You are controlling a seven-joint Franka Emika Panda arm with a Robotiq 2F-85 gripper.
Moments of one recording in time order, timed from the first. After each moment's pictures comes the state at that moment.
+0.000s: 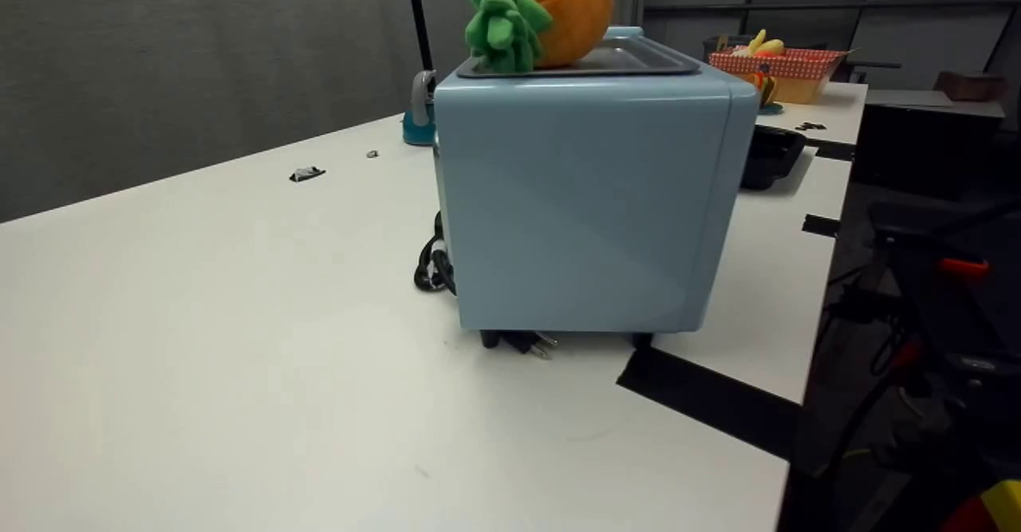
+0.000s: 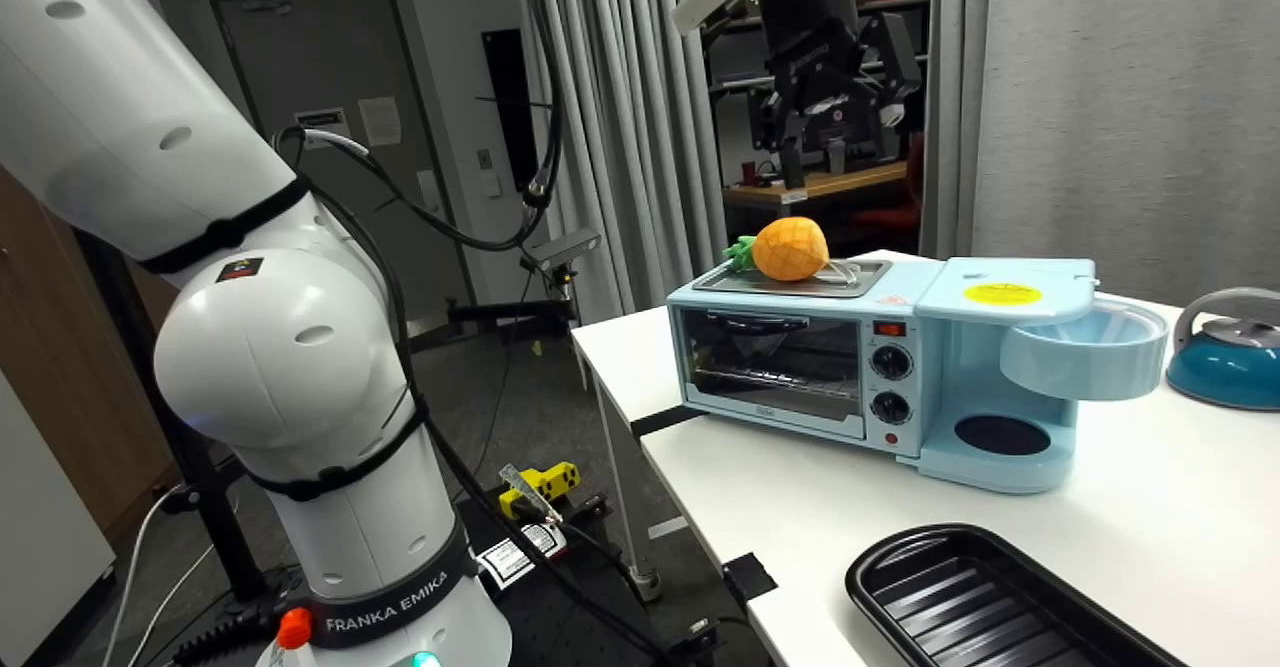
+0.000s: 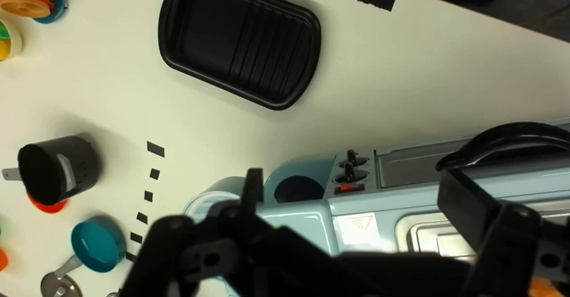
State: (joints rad) arm -0.06 -0.37 0.01 -2.23 -0.27 1.84 -0.13
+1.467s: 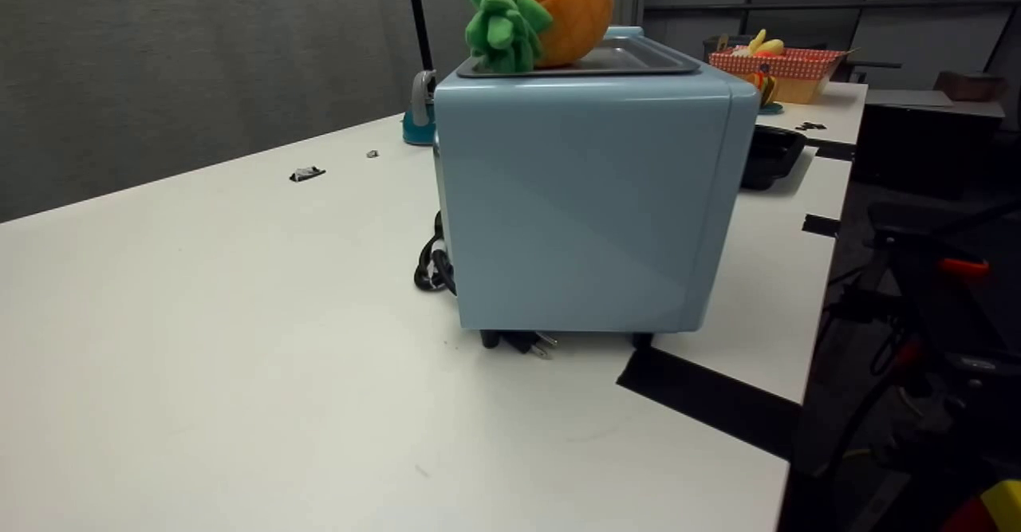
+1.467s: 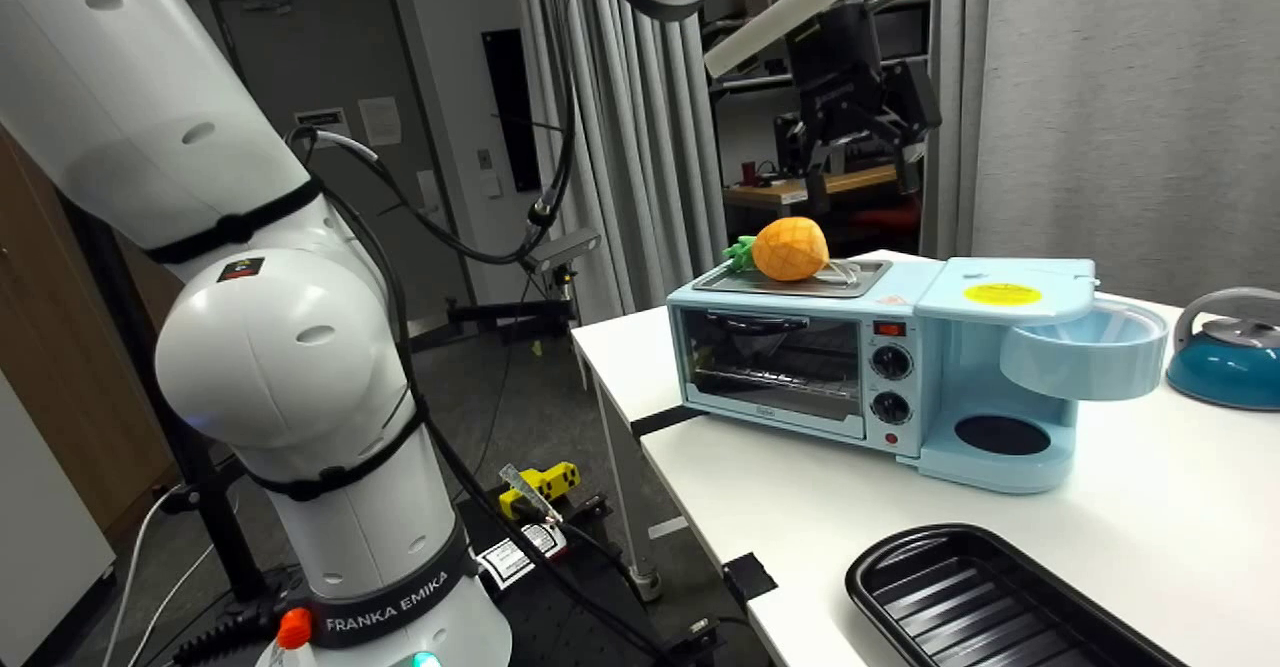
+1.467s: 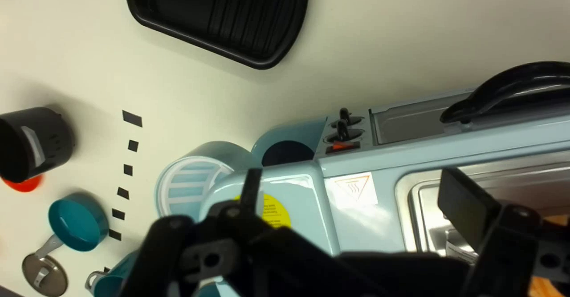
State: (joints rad) arm -0.05 -0.28 0.00 -2.24 -0.24 2.00 -0.11
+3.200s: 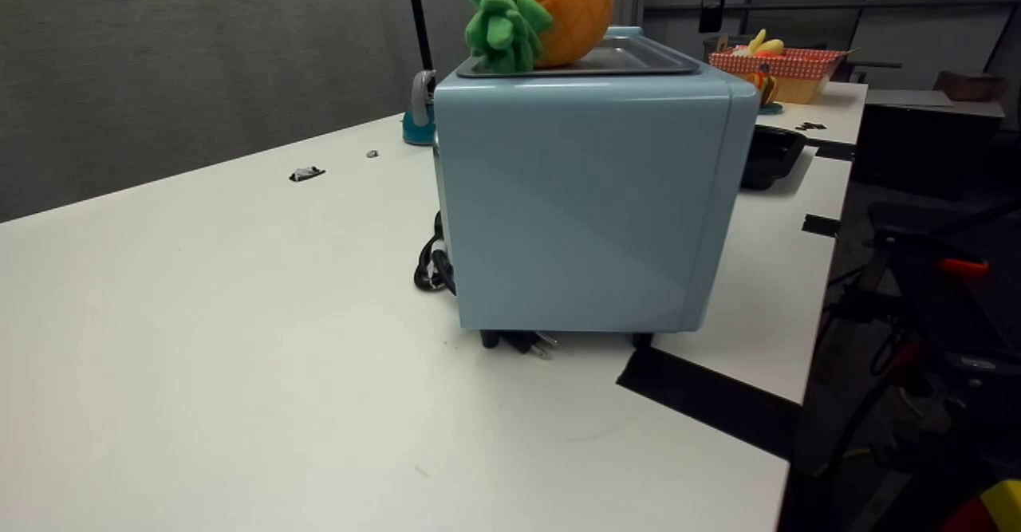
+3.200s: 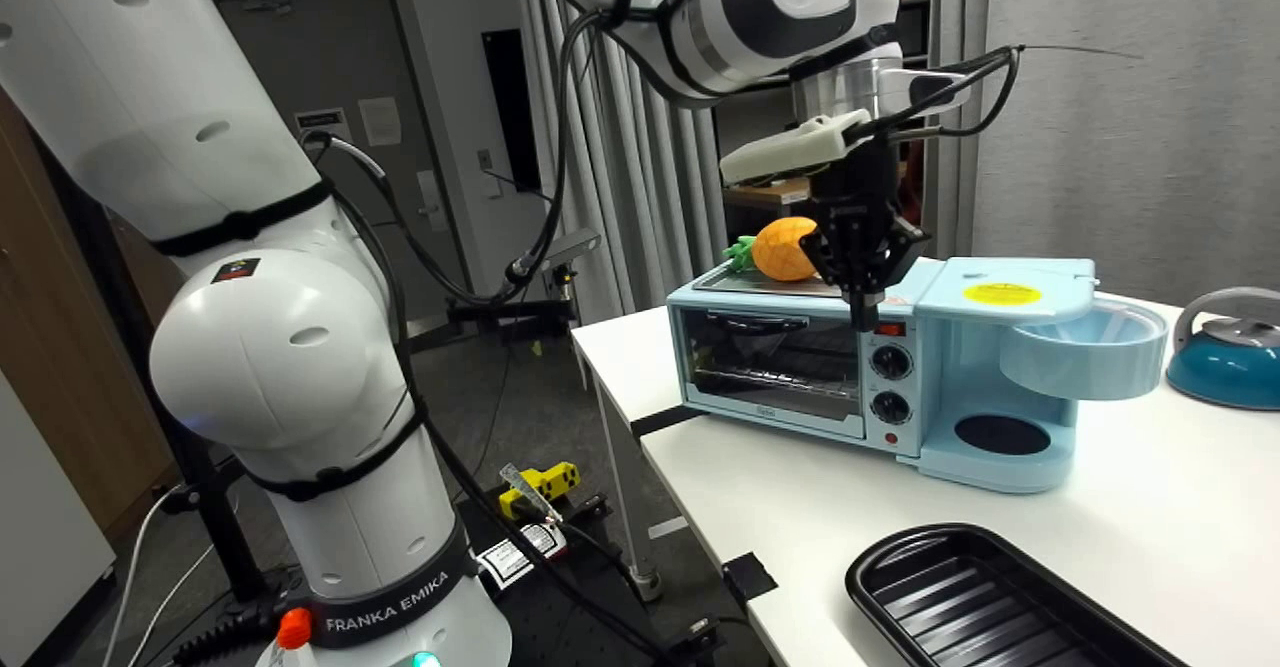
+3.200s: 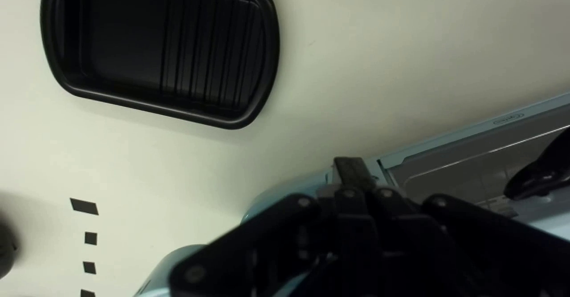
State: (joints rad) arm -0.08 -0.21 -0.09 -2.42 -0.17 2.20 -0.07
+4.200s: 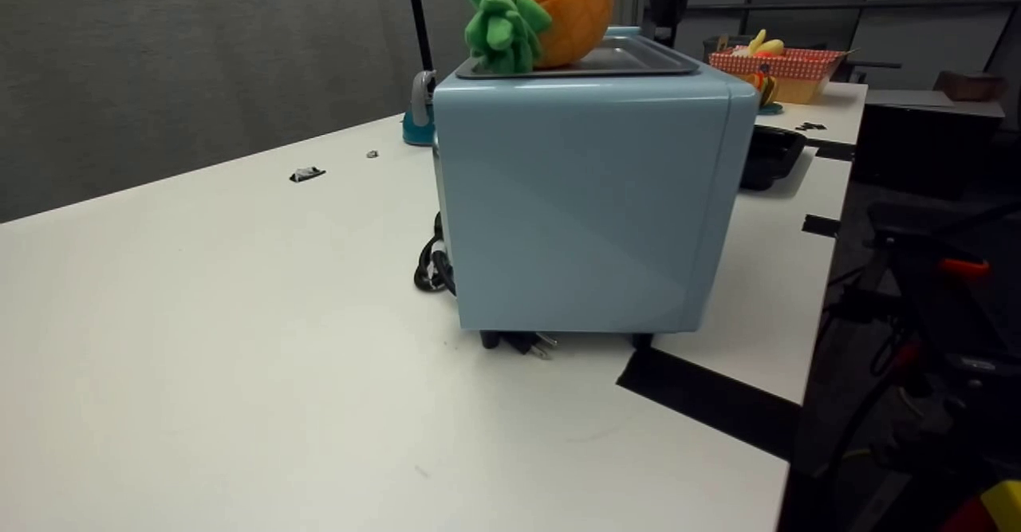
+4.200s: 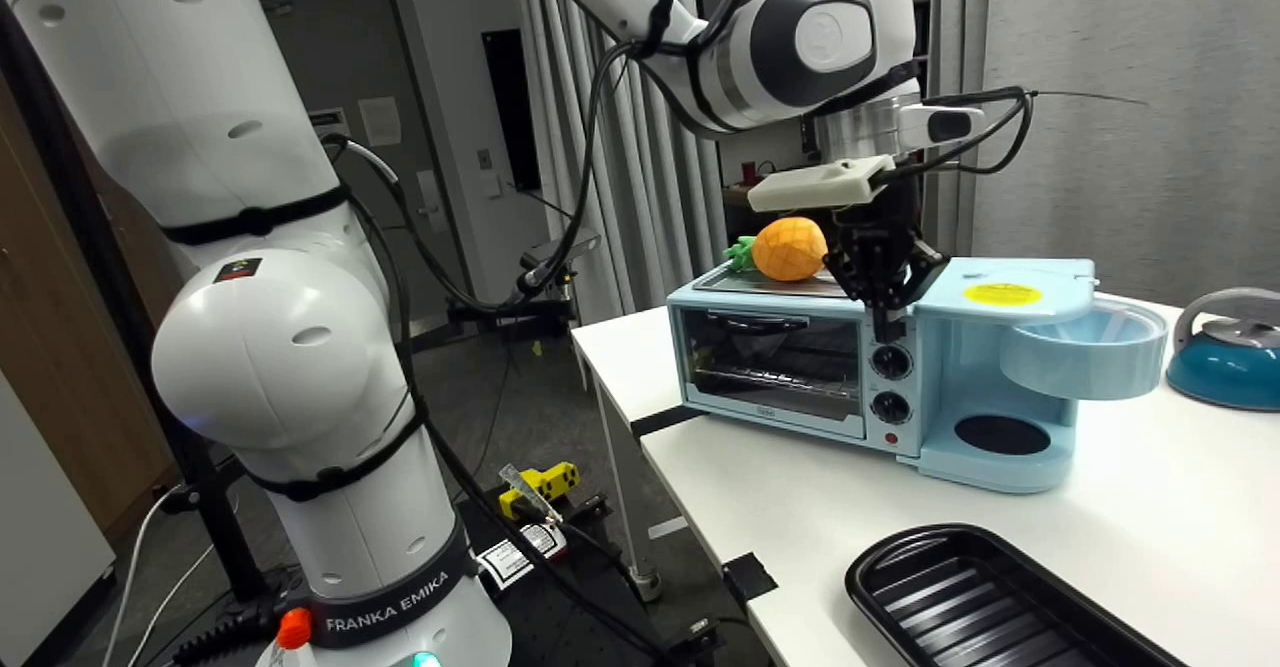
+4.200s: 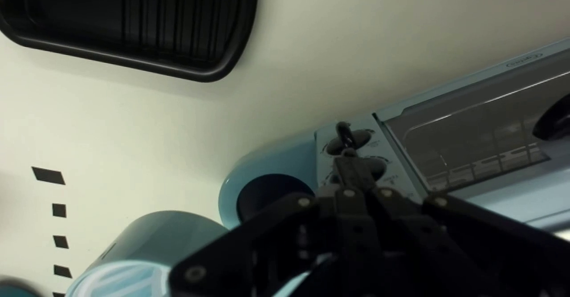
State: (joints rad) arm -0.07 -0.09 -0.08 -2.38 -0.12 2.36 -0.07
